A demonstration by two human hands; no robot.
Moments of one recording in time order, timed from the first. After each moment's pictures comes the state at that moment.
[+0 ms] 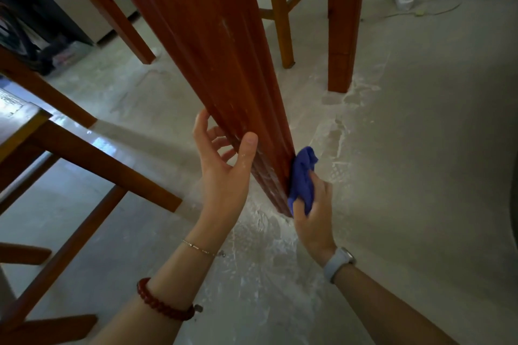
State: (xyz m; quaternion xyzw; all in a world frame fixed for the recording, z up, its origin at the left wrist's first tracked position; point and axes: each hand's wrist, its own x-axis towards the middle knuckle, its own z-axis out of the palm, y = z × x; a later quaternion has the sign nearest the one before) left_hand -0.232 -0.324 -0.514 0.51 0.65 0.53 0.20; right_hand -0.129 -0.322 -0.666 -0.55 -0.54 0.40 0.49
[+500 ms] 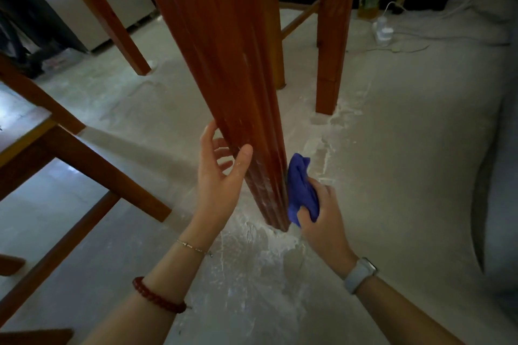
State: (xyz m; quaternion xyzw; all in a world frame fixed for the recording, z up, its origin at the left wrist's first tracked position) left_hand -0.238 -0.331 -0.498 0.52 0.64 0.52 0.23; right_hand -0.090 -0.326 -0.618 -0.51 -0.63 0.38 0.45
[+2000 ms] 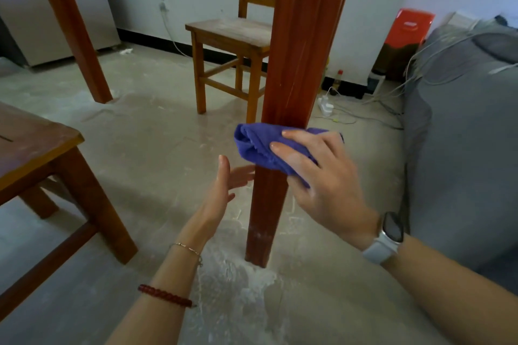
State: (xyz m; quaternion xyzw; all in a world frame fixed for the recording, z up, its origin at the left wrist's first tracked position) left_hand -0.308 -0.329 -0.478 0.48 0.52 0.47 0.53; right_hand -0.136 -0.335 -0.418 -0.33 -0.84 -0.20 0.38
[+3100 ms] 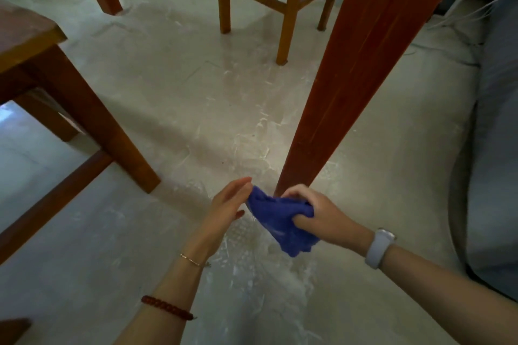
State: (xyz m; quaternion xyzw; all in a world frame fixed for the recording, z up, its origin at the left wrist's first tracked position) left_hand -0.344 -0.378 -0.616 0.35 0.60 0.40 0.59; right_hand -0.150 -0.335 -0.608 -0.42 -0.74 0.51 0.14
